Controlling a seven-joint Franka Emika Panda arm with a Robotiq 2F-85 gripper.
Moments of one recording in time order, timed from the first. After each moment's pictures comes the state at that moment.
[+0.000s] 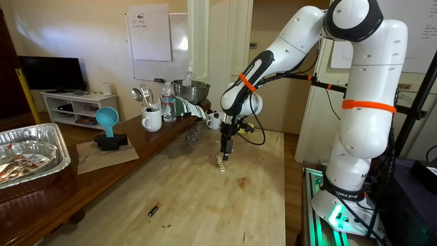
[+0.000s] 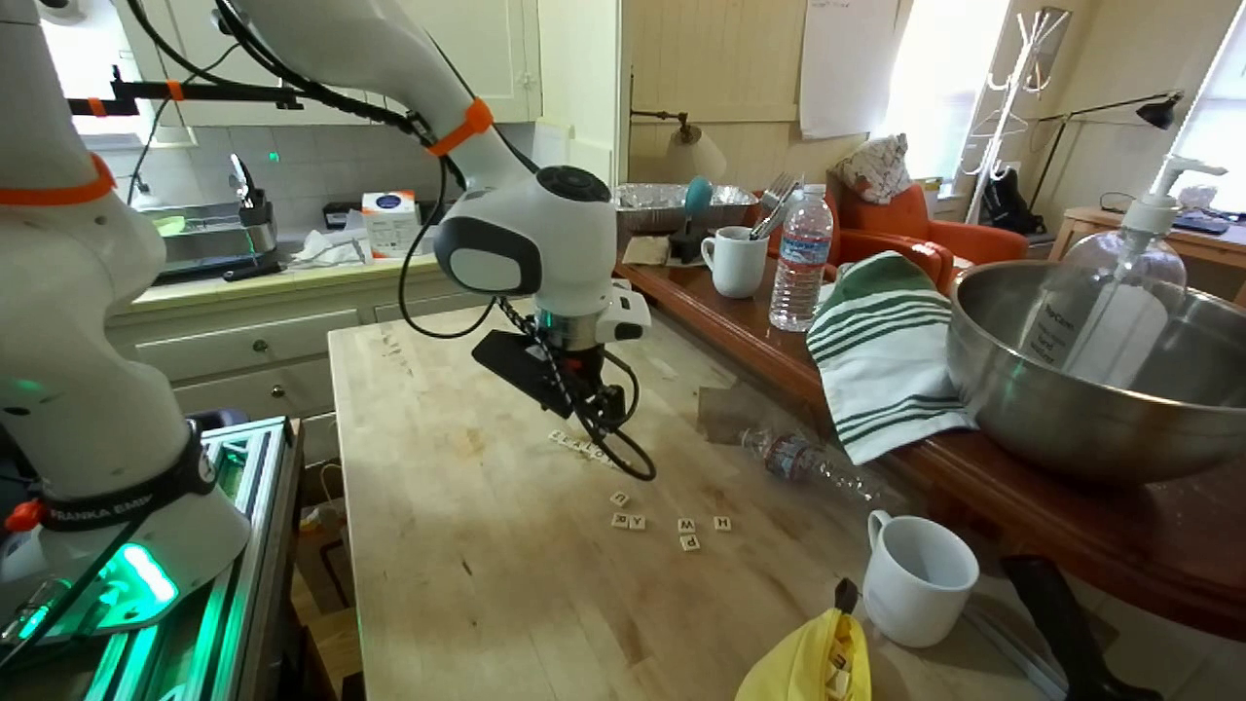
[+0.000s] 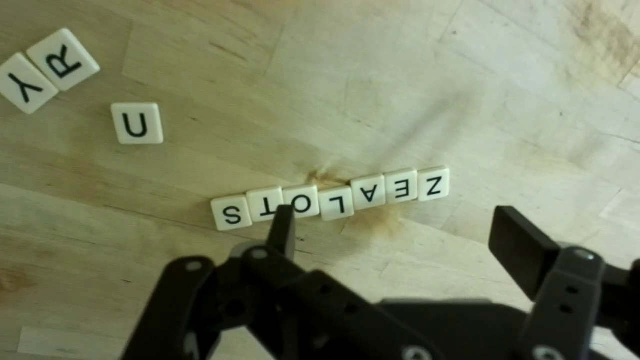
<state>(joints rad) -0.19 0.09 0.04 -2.52 0.41 2.60 -1.03</state>
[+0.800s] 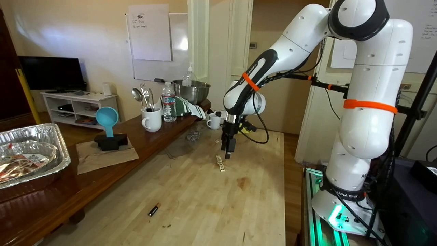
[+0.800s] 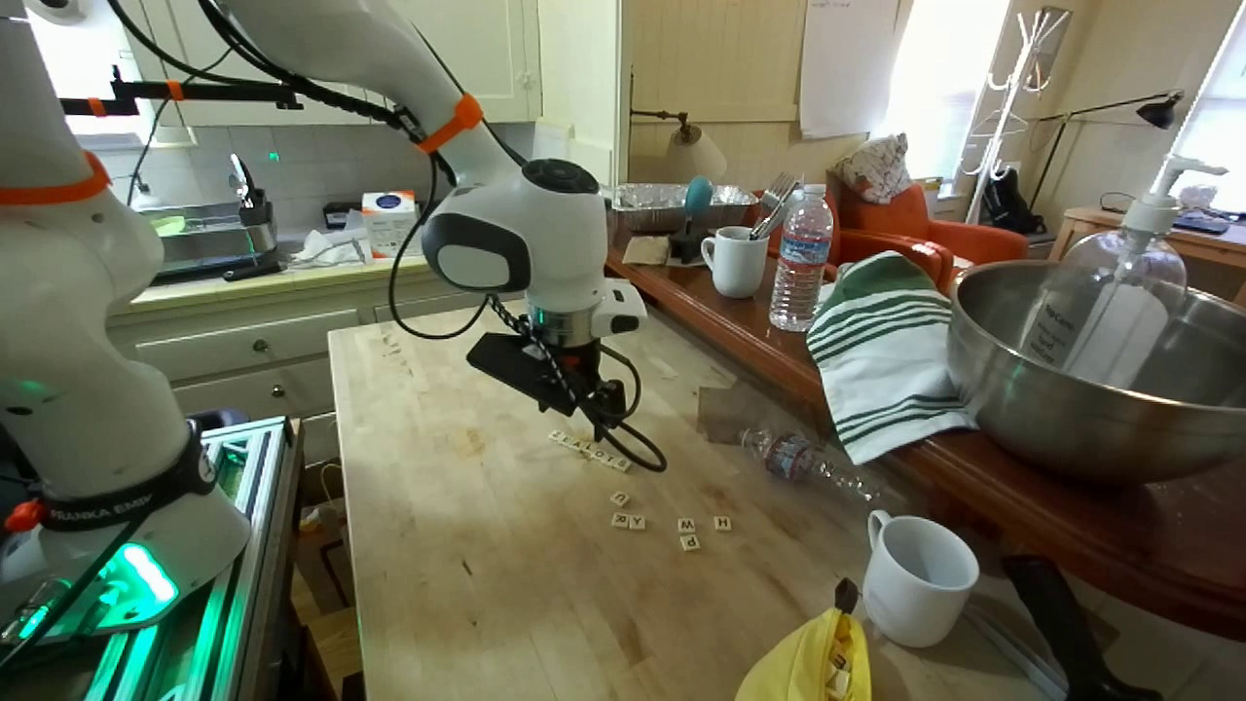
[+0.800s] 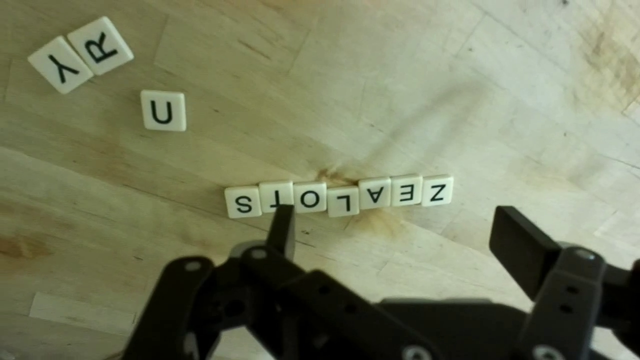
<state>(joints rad) -0.17 0.05 0.01 -2.56 0.41 2.63 -1.11</state>
